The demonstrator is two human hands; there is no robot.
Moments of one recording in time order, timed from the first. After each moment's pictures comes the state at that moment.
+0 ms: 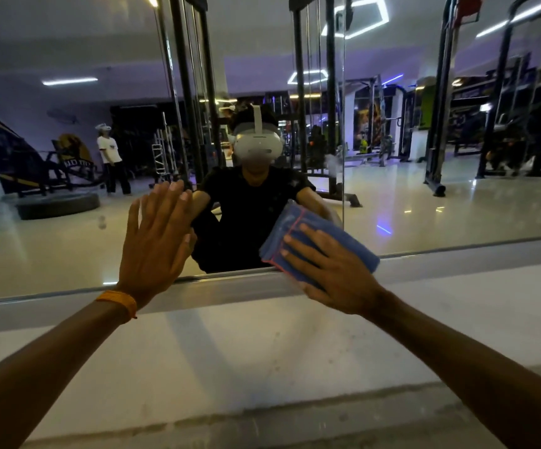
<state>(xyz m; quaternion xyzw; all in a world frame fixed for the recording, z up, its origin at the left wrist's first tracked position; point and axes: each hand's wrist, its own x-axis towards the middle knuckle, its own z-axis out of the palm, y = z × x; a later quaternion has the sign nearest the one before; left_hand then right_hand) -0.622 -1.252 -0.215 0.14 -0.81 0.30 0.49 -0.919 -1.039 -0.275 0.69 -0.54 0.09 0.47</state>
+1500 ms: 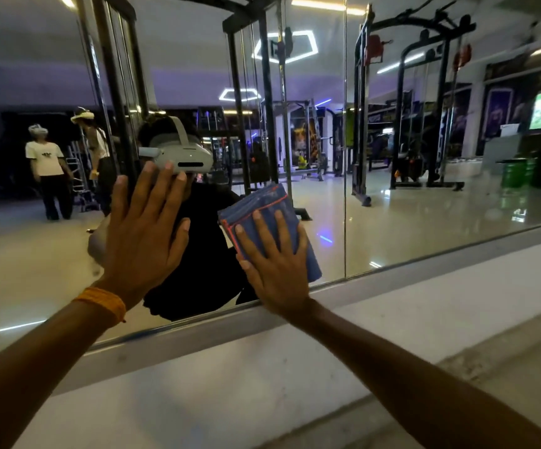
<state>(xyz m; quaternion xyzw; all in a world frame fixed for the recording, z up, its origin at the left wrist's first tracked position) -0.623 -1.294 -0.140 0.08 -0.78 0.30 0.54 -0.812 -1.141 -0.242 0.48 -0.65 0.26 0.53</state>
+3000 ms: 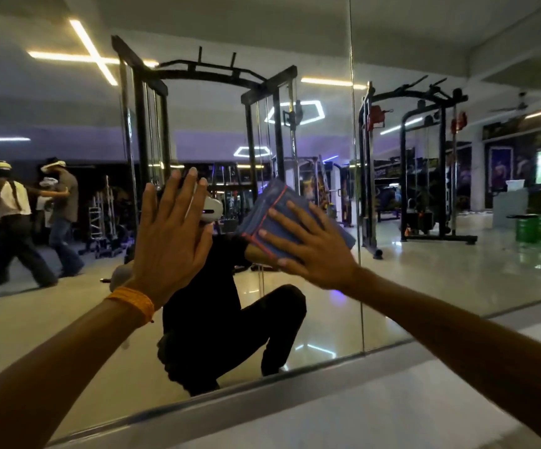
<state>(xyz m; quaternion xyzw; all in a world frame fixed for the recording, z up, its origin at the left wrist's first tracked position) -0.632 -1.292 -0.036 0.12 -0.77 0.28 0.55 -0.868 -1.102 -0.066 0.57 -0.55 0.11 0.60</state>
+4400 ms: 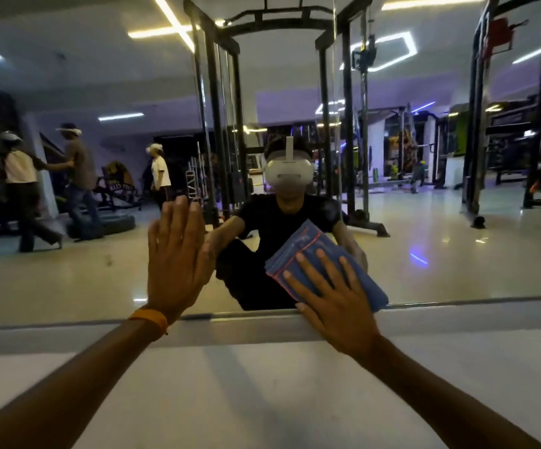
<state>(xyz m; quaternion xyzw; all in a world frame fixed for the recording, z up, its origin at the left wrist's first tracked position) -0.672 -1.223 -0.186 0.22 -0.78 0.22 0.54 -0.940 -1.056 -0.271 0.60 -0.56 0.18 0.54</state>
